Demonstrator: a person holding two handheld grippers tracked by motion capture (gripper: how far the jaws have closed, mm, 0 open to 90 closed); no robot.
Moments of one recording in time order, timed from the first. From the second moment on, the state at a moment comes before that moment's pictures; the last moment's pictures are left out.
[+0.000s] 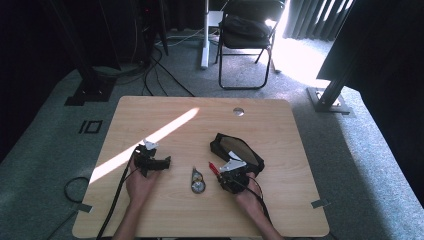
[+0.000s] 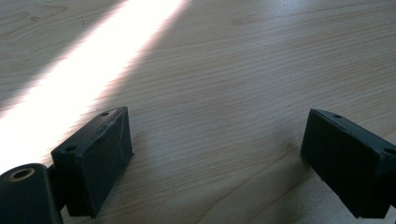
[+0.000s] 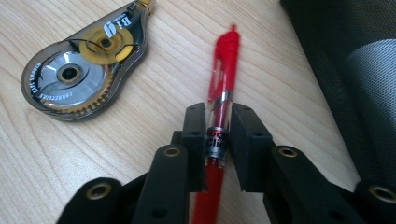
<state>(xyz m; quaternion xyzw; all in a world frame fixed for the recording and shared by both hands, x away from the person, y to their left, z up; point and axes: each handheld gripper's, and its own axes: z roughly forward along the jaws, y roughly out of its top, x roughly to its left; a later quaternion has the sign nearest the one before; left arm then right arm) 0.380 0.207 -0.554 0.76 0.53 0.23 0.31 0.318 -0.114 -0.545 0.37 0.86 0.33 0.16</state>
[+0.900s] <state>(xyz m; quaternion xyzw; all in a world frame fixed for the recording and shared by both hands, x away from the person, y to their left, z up) 0.380 0.207 -0.554 0.76 0.53 0.23 0.31 0.330 -0.110 -0.542 0.34 0.87 0.32 0.14</state>
